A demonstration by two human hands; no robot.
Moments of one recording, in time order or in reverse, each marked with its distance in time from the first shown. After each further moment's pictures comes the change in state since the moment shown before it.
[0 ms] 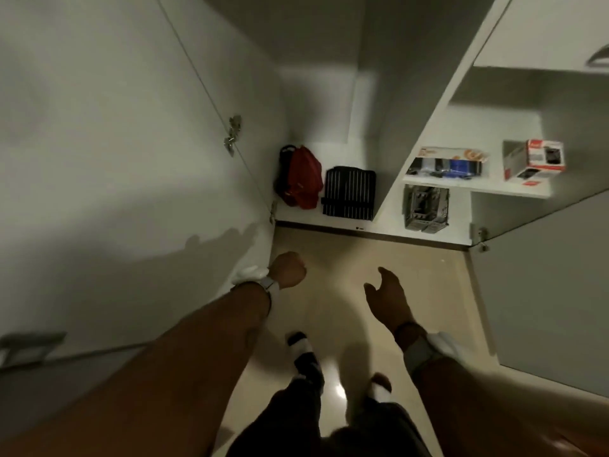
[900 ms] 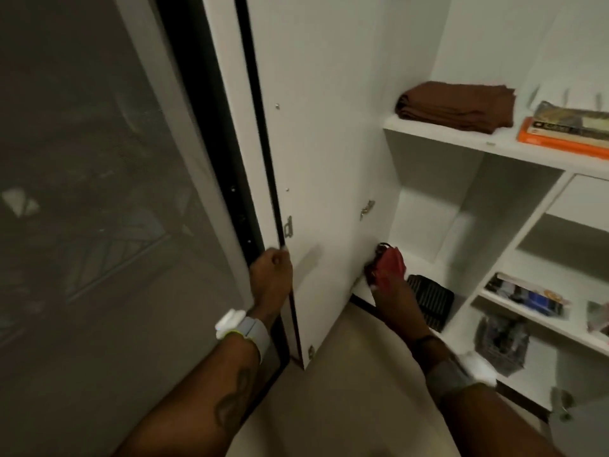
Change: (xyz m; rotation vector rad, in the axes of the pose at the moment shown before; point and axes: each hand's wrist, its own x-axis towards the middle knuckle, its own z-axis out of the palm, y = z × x) left_hand -0.368 -0.103 -0.006 -0.822 1.468 -0.010; right_hand -0.228 -0.150 0.013 -0.126 0.031 -0.779
